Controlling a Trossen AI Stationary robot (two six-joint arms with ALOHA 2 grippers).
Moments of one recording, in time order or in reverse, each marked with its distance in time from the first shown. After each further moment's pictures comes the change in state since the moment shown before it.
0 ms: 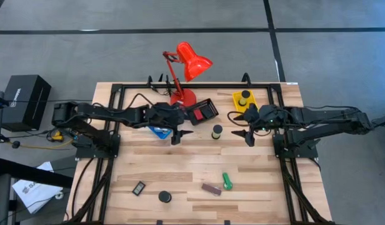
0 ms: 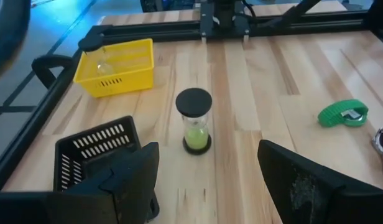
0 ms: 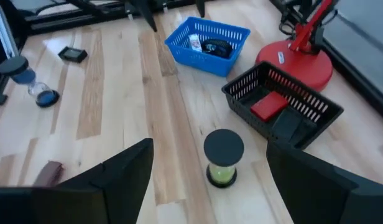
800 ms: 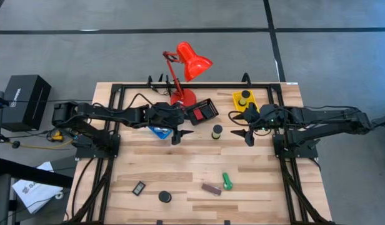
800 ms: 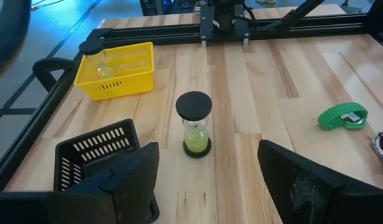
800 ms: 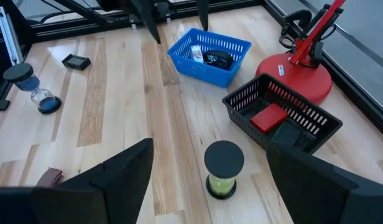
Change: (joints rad) left arm 0.000 0.002 0.000 0.012 0.000 0.000; right arm 0.001 0.000 0.000 0.037 0.001 -0.022
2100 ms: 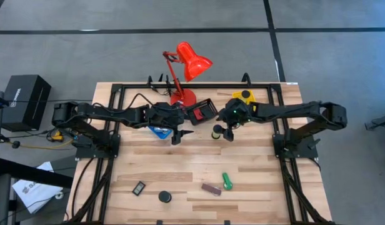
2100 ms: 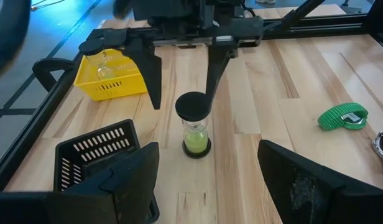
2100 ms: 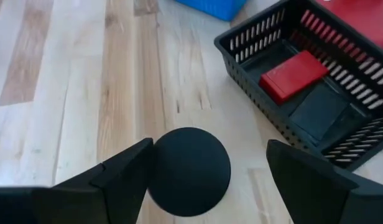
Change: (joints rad) left arm 0.000 0.002 0.000 0.003 0.000 0.000; right arm -0.259 0.538 0.001 0.267 -0.296 -0.198
